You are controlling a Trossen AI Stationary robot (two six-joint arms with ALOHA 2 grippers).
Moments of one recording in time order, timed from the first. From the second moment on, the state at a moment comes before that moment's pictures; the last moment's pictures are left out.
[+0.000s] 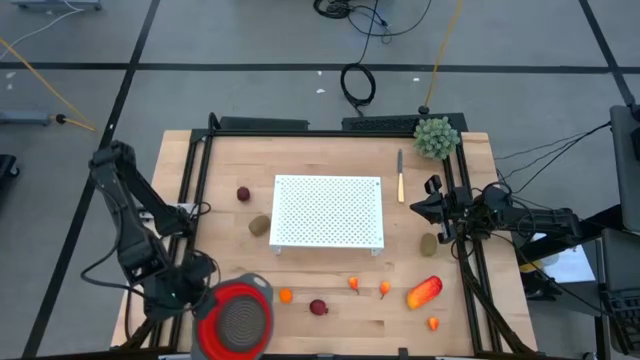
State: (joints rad) left arm -1.05 1.19 1.00 -0.80 -0.25 -1.88; right arm -0.06 0.02 0.02 0.30 -0.13 0.17
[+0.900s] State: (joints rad) left arm -0.71 1.19 1.04 -0.61 -0.42 -1.72; right arm -0.06 0.02 0.01 0.30 -0.13 0.17
